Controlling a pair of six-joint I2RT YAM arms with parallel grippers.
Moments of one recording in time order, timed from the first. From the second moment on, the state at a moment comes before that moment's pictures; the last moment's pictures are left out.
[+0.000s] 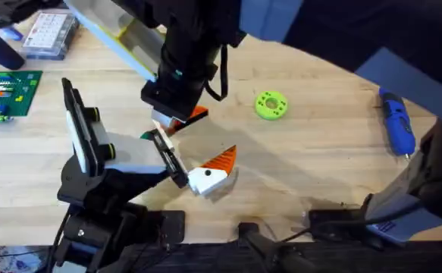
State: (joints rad) left arm -0.24 0.01 0.01 -0.07 0.77 -0.08; right arm 1.00 1.94 2.02 -1.30 -0.21 -0.13
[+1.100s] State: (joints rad) left arm -0.24 0.01 0.01 -0.07 0.76 -0.08; right arm 1.01 1.94 2.02 -1.28 -0.17 -0.13
